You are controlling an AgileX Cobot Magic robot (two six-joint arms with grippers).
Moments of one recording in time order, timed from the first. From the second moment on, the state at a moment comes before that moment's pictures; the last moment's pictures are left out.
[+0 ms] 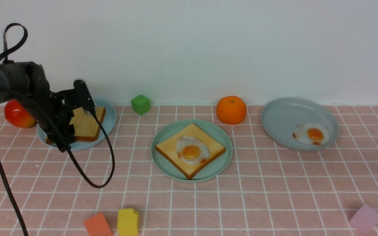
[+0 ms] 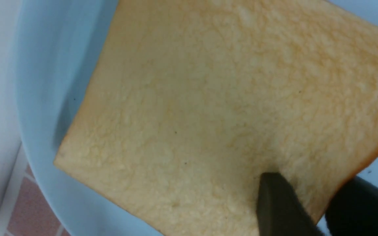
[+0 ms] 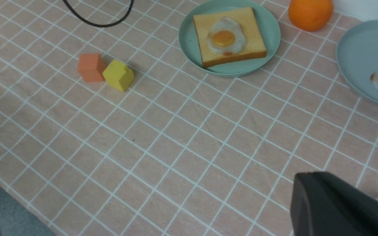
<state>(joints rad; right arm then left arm) 0.45 0.64 -1.00 0.20 1.09 -0.16 0.03 2.17 -1.61 -0.04 0.64 1.14</state>
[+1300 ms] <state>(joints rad) 0.45 0.64 -1.00 0.17 1.20 -0.16 -0.69 2.05 -1.69 0.31 0.83 -0.07</state>
